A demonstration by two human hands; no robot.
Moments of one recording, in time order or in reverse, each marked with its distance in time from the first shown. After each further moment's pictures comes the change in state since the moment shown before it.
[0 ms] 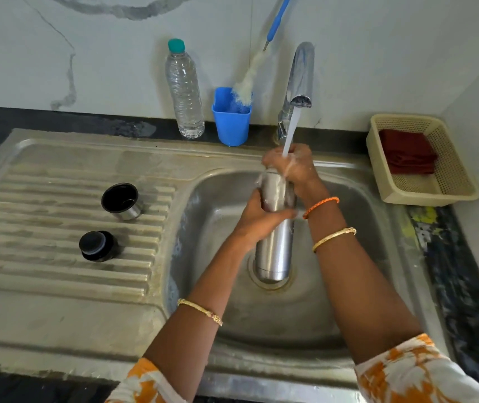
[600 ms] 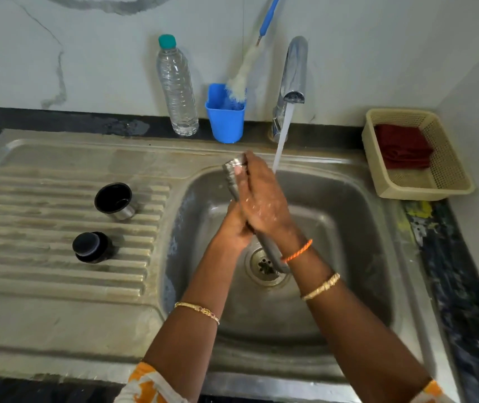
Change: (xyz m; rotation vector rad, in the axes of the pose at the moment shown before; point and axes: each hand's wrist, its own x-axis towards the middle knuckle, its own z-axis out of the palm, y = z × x) left_hand 0.005 -0.011 -0.013 -0.741 -0.181 -0.004; right_hand -0.069 0.021 0.036 -0.554 -0.064 -0.498
